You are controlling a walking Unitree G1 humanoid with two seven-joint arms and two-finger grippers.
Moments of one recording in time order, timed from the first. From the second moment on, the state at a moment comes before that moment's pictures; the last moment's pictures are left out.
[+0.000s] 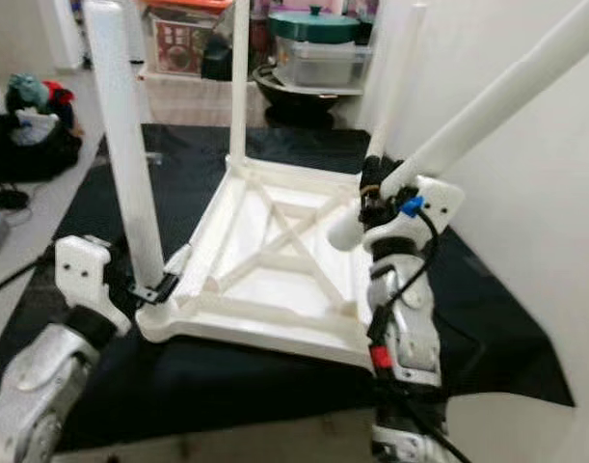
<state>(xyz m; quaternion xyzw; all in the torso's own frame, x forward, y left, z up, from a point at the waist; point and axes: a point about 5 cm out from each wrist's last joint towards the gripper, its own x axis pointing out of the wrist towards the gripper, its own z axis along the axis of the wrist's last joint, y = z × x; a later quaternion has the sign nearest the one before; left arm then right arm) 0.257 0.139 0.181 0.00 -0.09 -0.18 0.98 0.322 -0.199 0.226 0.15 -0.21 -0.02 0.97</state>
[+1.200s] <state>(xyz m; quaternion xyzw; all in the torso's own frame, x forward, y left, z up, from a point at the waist) 0.264 0.134 0.176 0.02 -0.08 -0.18 0.98 0.314 -0.200 0.197 0.13 -0.12 0.01 0.98</state>
